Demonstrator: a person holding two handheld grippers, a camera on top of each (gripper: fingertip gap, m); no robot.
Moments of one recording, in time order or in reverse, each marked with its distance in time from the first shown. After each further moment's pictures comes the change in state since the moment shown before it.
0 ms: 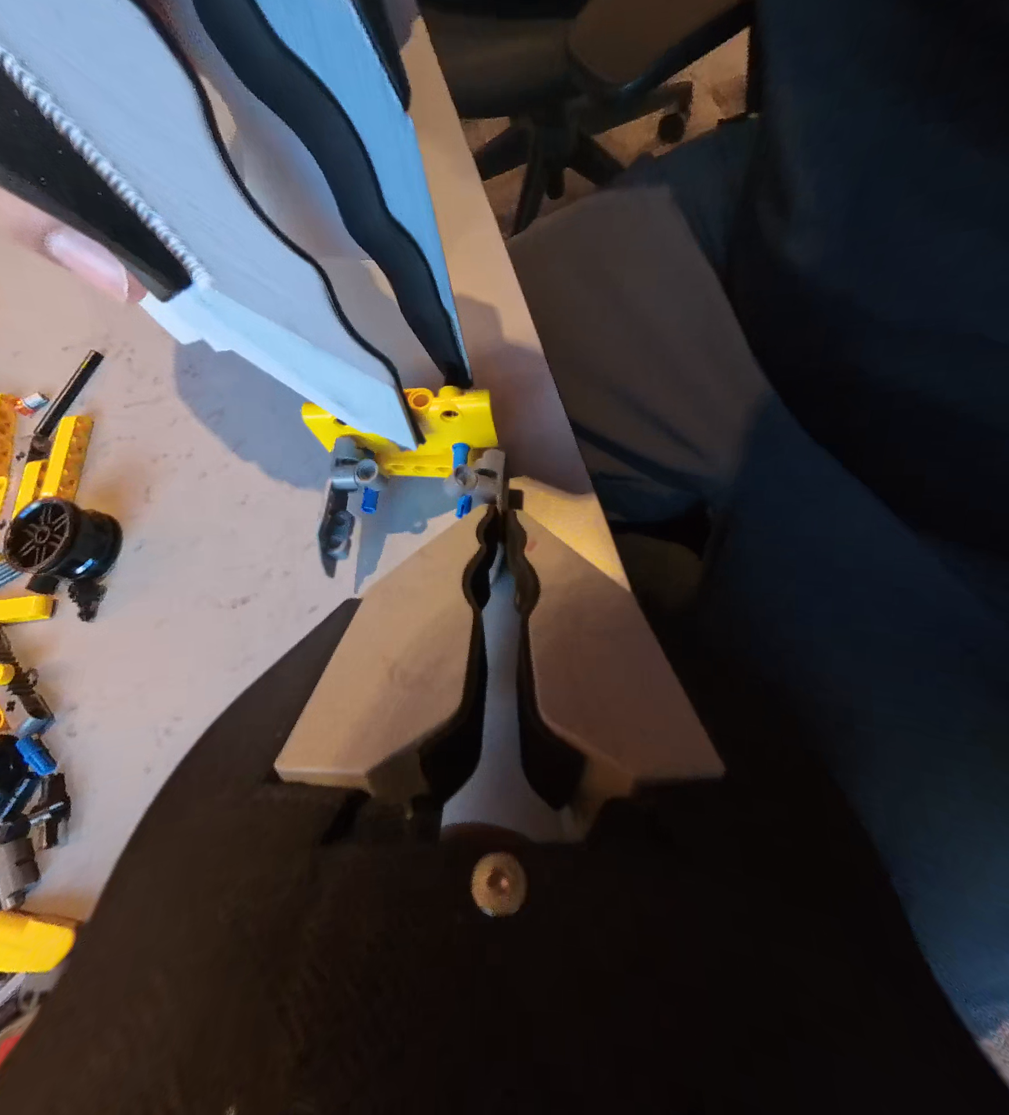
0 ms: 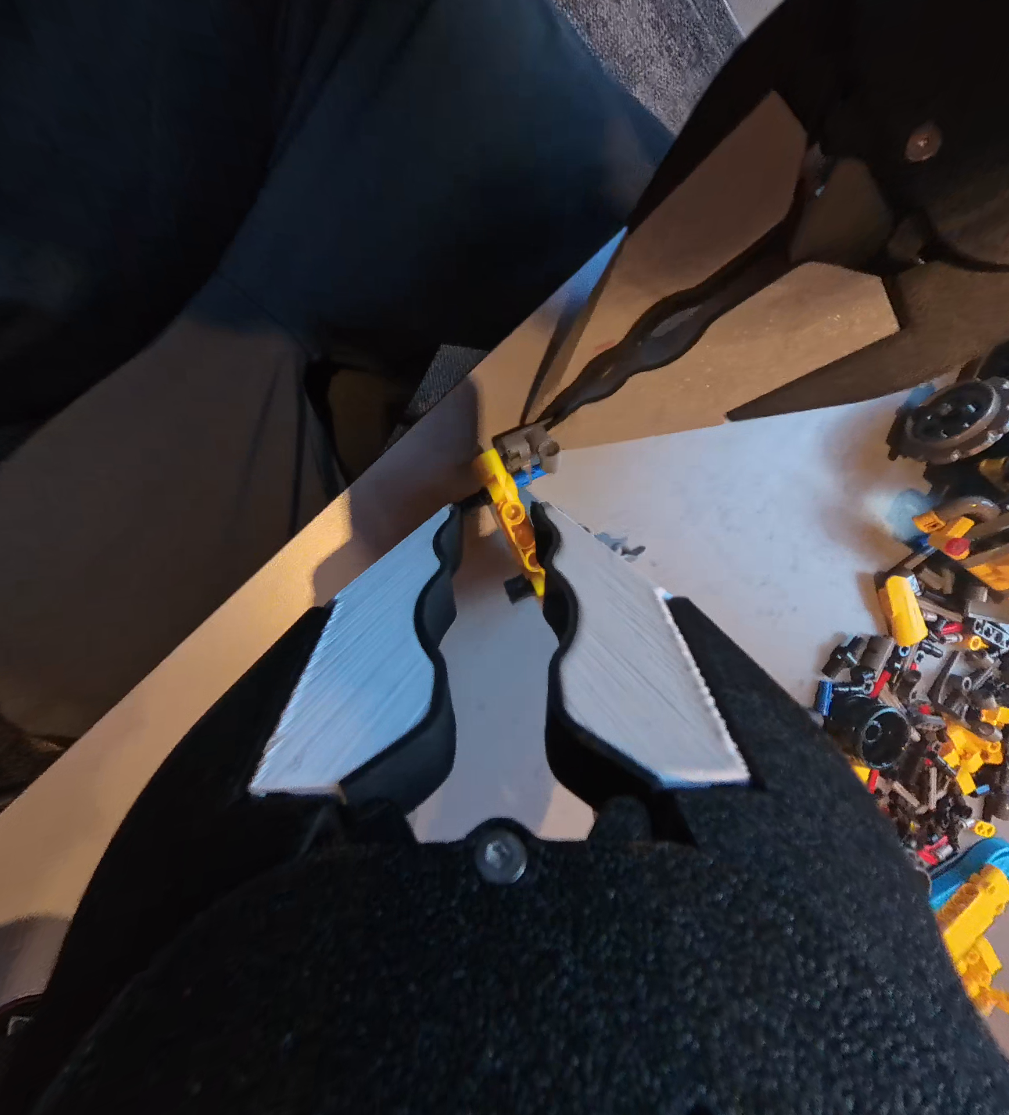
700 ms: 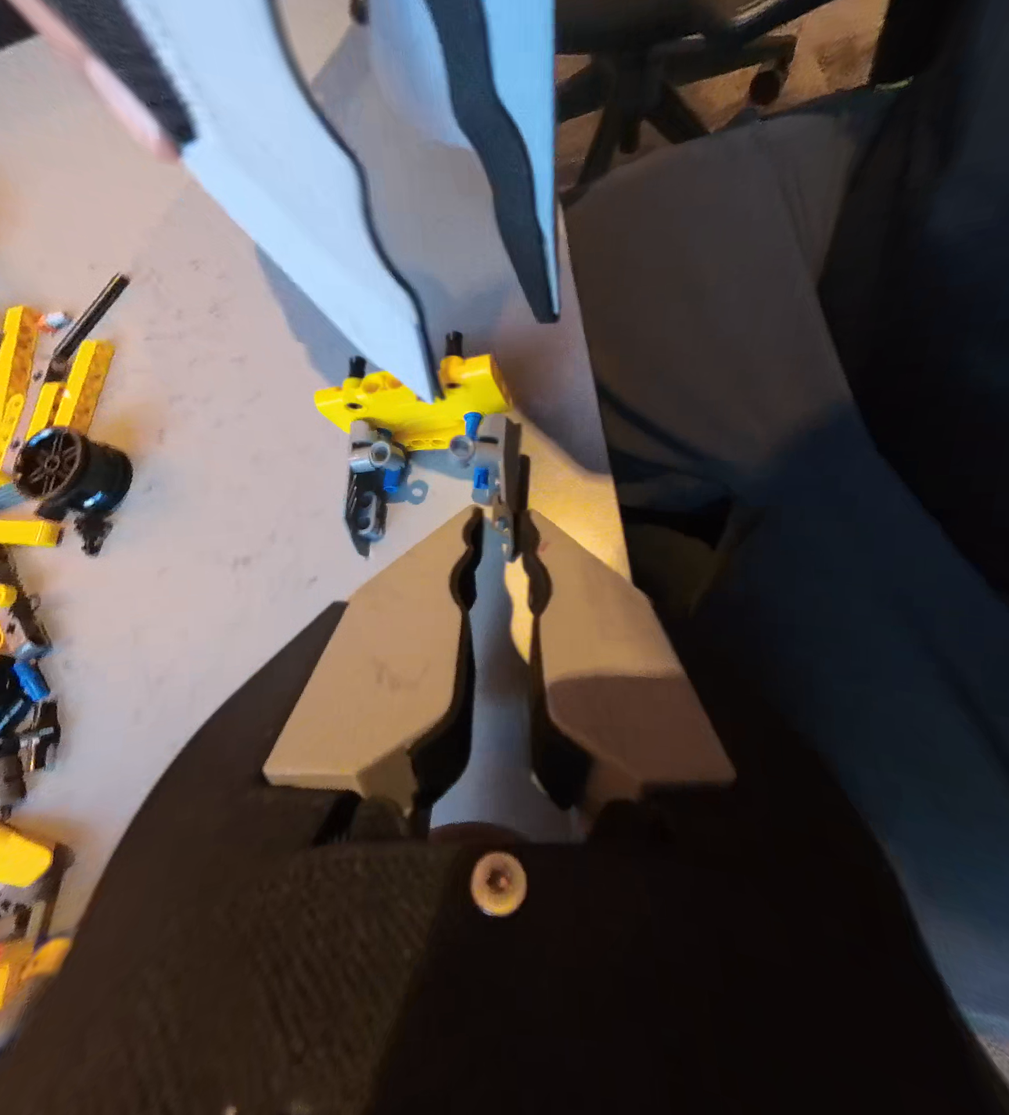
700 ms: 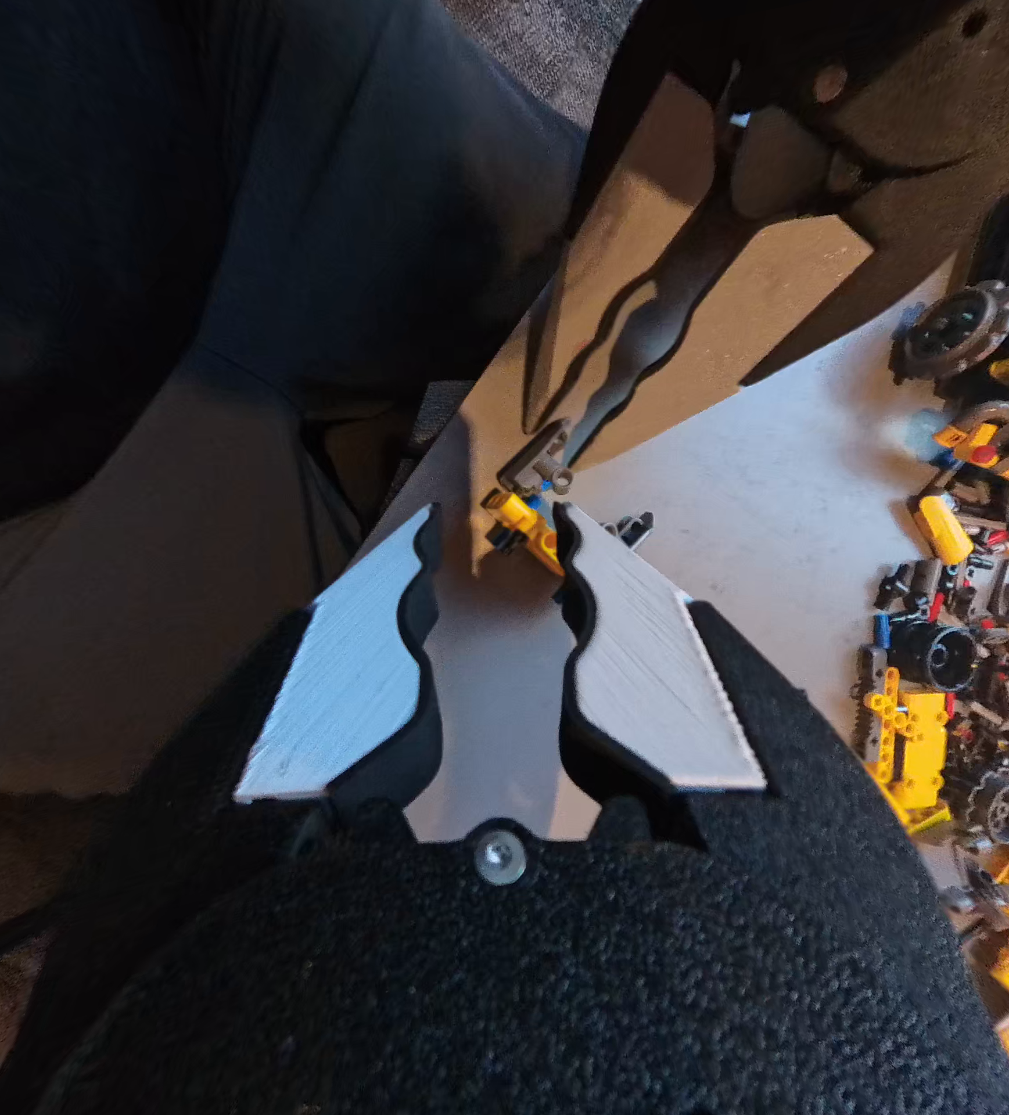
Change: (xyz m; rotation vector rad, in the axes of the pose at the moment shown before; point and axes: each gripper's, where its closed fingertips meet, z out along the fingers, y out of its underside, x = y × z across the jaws) left arm -0.006 0.005 0.005 -0.076 -0.102 -0.109; right arm -0.010 -0.004 -0.006 0.029 0.077 0.190
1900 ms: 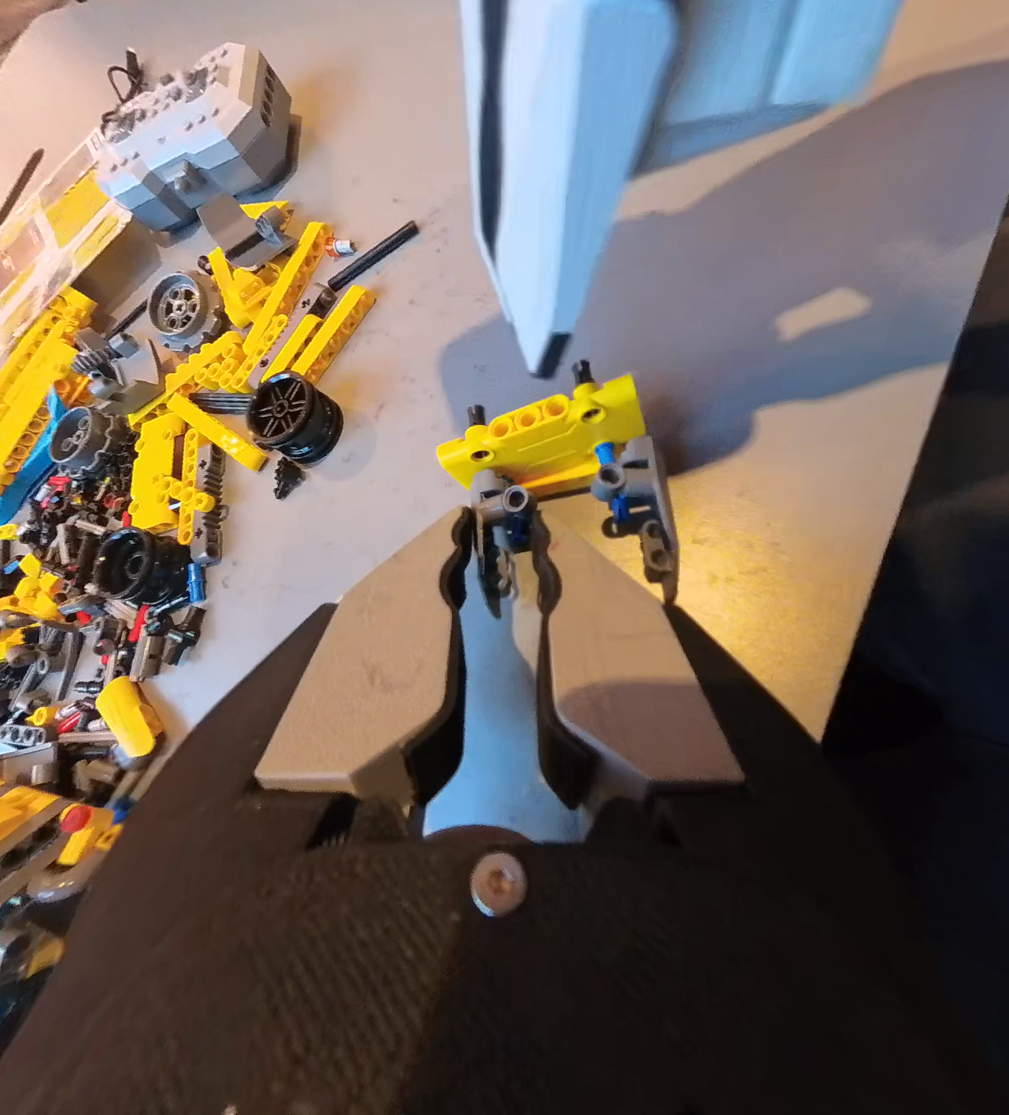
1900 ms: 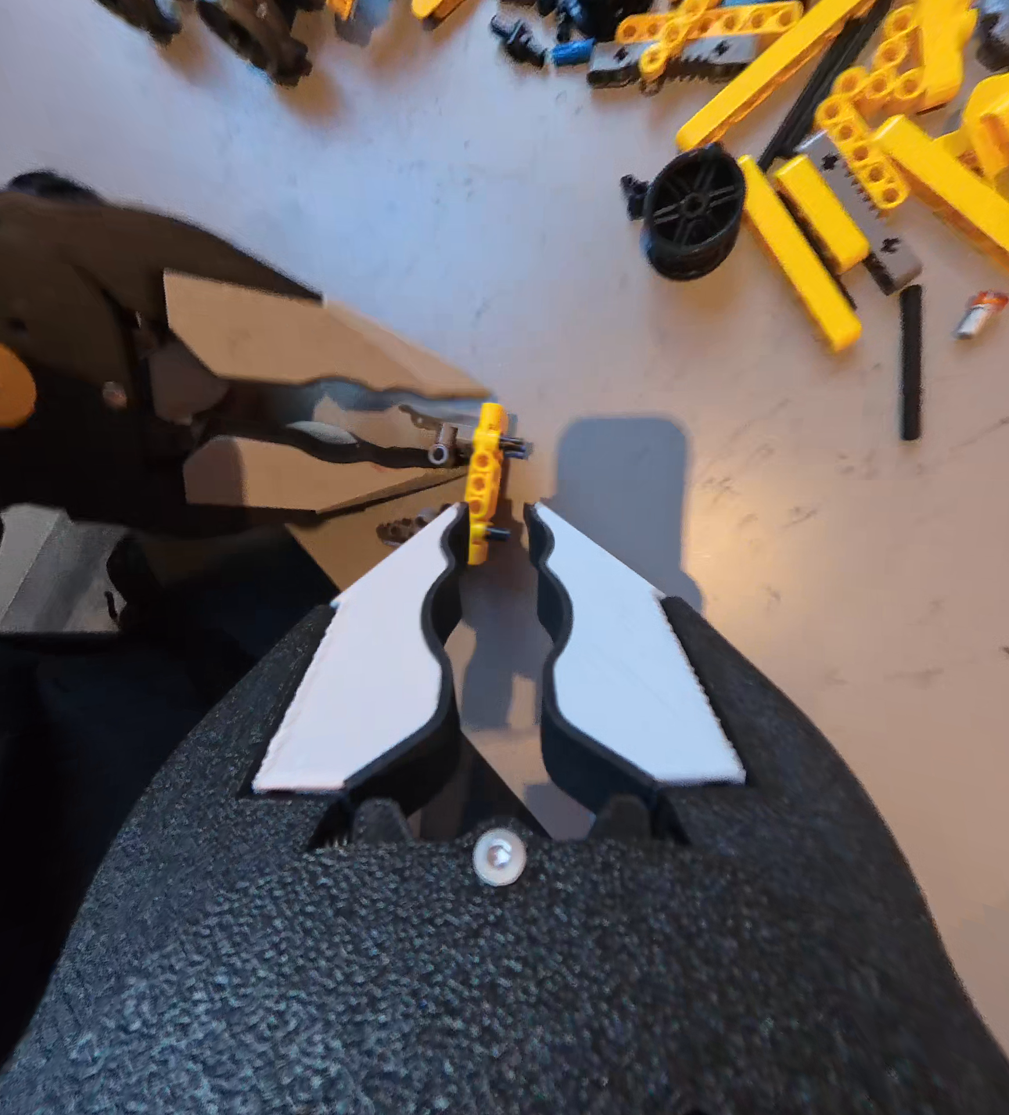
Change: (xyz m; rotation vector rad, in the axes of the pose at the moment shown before) left arm -0.071 -0.011 0.028 -0.115 -0.478 -0.257; right arm 0.032 0.060 -0.037 0.032 0.317 1.442
